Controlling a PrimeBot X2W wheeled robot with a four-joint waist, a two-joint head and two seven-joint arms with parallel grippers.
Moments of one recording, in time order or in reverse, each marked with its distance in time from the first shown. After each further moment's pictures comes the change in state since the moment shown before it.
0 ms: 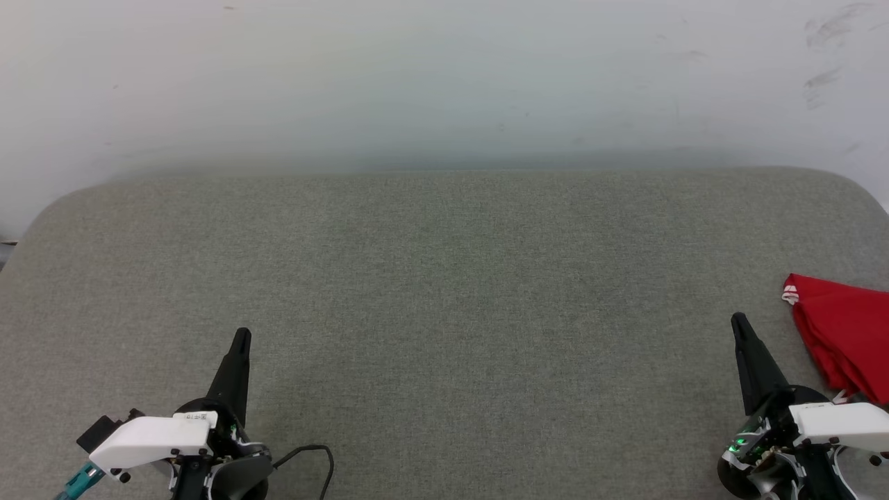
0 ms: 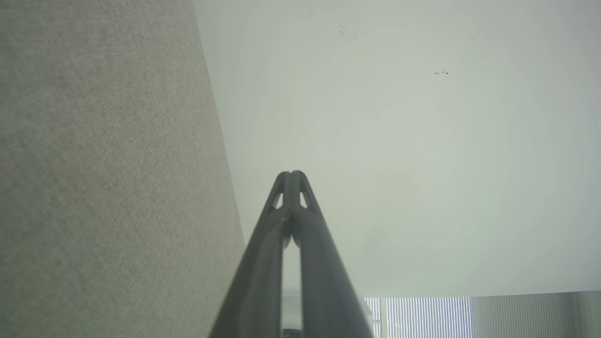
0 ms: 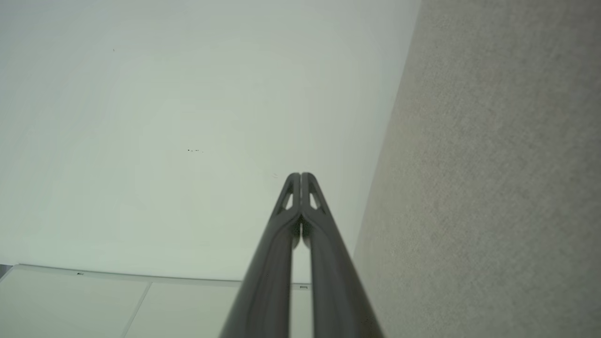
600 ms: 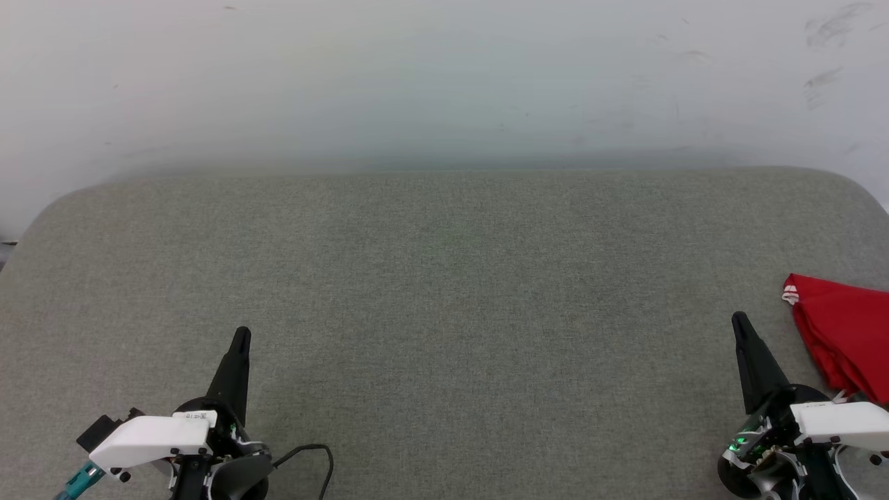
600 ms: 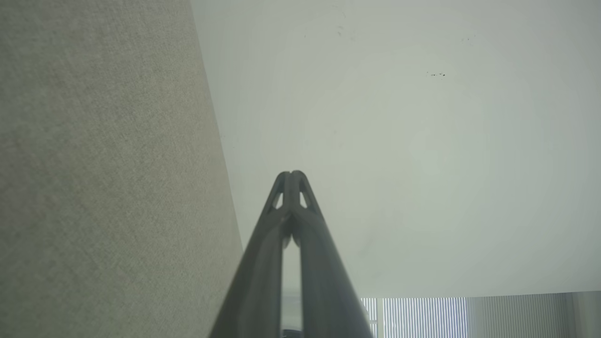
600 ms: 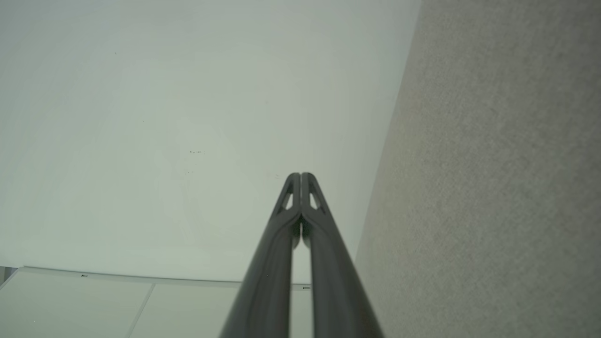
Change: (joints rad) left arm -0.003 -0.001 0.003 0.000 -0.013 -0.002 0.003; right arm -0.003 0.002 -0.005 0.004 0.015 0.000 0.003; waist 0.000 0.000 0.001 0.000
